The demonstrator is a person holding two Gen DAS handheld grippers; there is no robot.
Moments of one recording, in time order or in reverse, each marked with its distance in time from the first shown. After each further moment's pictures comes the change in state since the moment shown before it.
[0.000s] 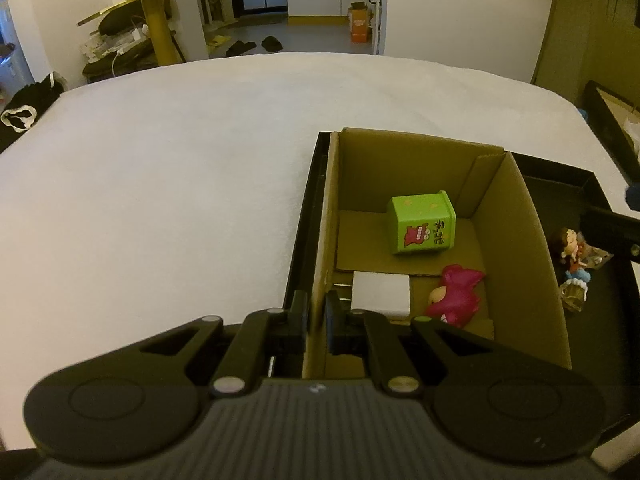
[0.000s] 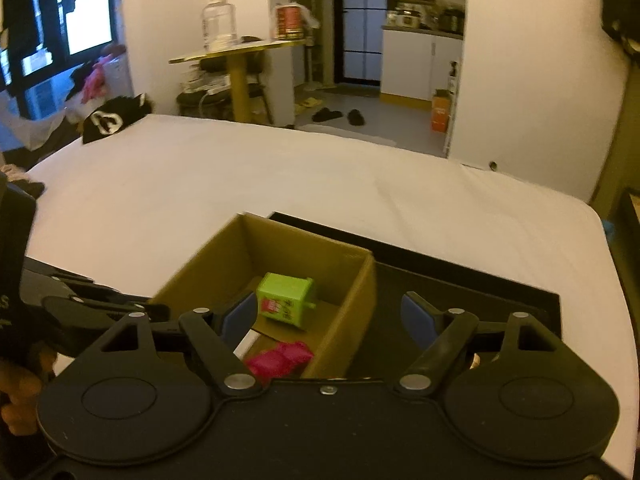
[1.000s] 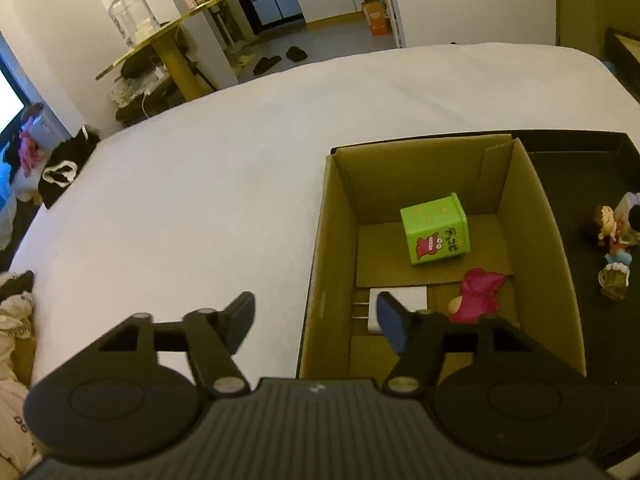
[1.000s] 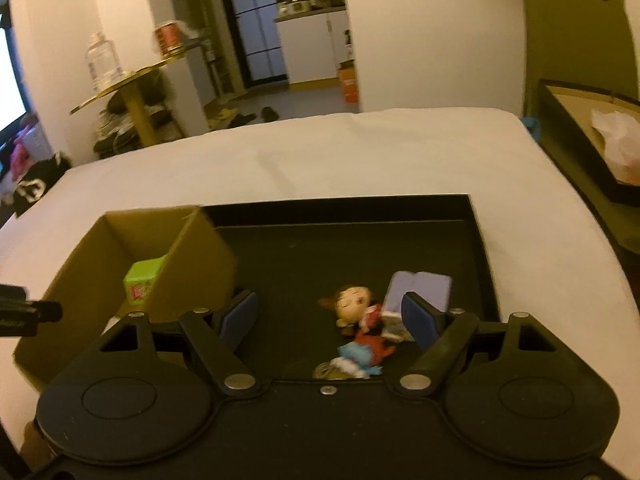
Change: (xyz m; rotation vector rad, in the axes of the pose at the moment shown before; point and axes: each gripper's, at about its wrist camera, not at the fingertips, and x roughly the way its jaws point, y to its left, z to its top) left arm -0.003 -0.048 0.016 0.152 -0.003 0.220; right arm 0.031 -0.100 -0.063 0.313 -0.011 -0.128
